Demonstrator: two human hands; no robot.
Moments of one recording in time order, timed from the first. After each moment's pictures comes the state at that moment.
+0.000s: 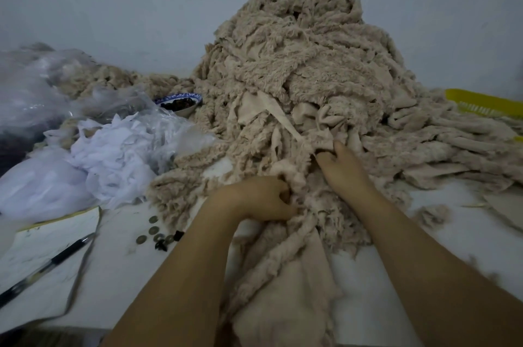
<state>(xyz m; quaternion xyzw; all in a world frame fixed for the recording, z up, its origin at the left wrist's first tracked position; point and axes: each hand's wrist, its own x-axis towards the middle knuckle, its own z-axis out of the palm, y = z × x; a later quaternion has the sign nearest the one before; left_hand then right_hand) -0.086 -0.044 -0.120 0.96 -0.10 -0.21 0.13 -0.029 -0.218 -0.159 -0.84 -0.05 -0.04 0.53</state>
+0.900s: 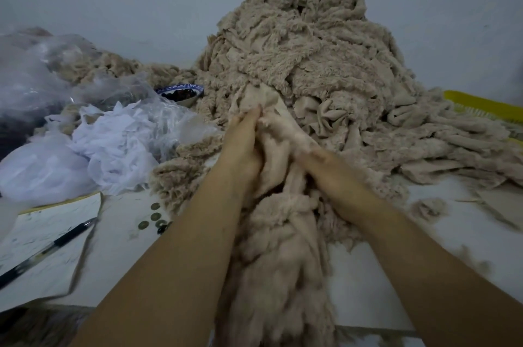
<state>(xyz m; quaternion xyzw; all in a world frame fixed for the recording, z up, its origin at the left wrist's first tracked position) -0.055 -0.044 -0.107 0.48 0.13 0.06 0.87 -0.079 -0.198 -0.147 -0.71 -0.15 0.09 0.68</state>
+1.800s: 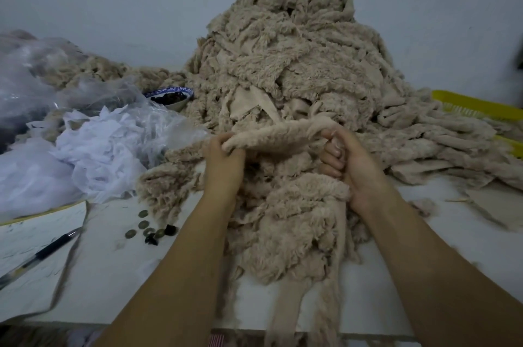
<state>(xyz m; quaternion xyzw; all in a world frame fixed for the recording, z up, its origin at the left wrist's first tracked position) -0.078 -0.030 -0.148 0.74 0.14 0.21 0.62 -0.054 -0.230 -0.143 -0.44 -0.06 0.09 0.89</state>
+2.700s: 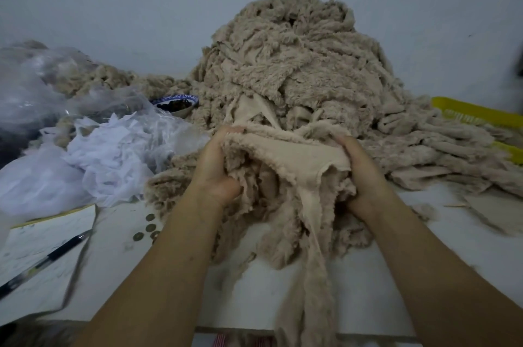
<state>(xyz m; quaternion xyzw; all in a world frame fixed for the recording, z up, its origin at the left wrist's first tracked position) -0.087 -0.017 -0.111 0.43 0.01 -0.04 0.90 -0.068 -0.230 -0.130 -0.47 0.03 0.15 0.87</state>
